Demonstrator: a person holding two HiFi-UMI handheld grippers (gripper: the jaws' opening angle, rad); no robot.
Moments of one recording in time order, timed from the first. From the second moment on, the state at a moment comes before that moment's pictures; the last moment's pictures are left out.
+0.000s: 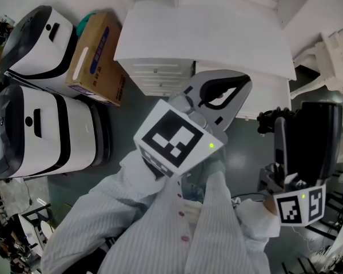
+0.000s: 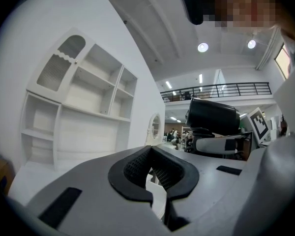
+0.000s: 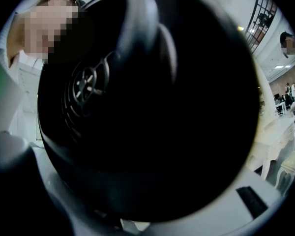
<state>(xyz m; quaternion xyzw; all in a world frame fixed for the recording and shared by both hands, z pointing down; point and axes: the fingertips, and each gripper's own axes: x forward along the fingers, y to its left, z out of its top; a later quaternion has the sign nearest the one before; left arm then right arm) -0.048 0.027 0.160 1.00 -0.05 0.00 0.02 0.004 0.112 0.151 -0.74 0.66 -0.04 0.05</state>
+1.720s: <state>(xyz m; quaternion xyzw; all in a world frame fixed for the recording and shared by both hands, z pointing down) 0.179 -0.124 0.161 0.97 -0.23 0.01 0.04 0.249 -0.062 0.161 -0.60 0.80 -0.07 0.00</state>
